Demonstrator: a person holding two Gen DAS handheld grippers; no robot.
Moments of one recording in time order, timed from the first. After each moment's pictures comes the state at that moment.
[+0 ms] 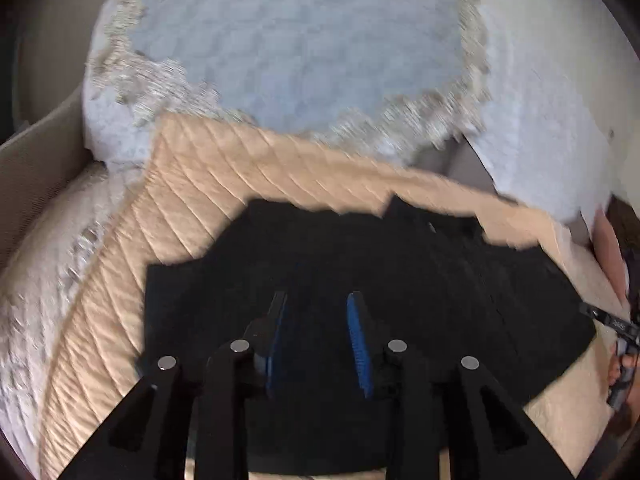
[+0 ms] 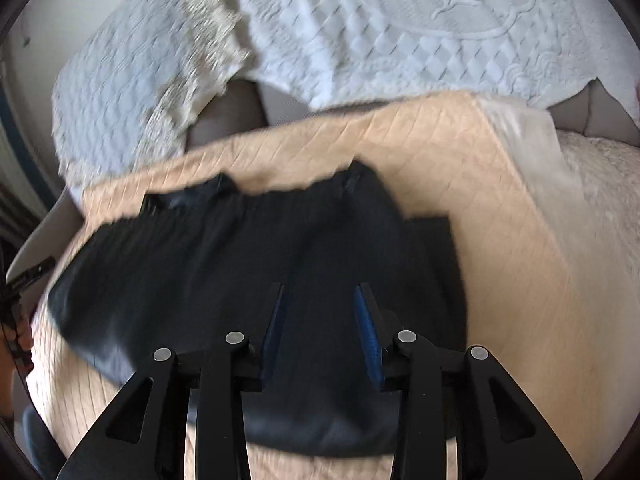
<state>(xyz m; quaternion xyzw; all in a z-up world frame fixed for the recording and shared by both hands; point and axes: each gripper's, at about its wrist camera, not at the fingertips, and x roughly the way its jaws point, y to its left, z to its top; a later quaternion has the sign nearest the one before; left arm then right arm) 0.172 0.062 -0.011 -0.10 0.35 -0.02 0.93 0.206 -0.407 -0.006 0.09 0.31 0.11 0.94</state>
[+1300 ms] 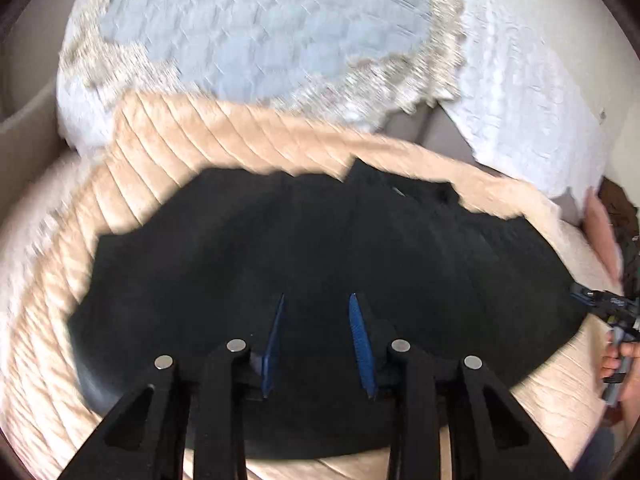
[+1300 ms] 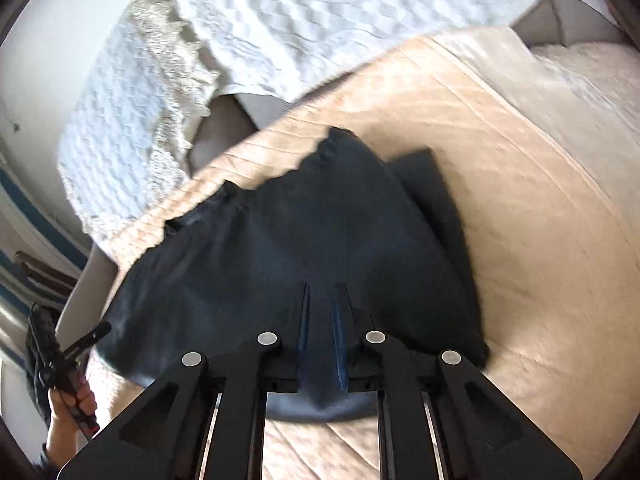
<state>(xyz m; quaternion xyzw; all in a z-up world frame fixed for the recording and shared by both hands) 0.186 0.029 0.005 -0.10 0.37 -0.02 0.92 0.217 -0.430 -0.014 0.24 0.28 0.15 0.92</state>
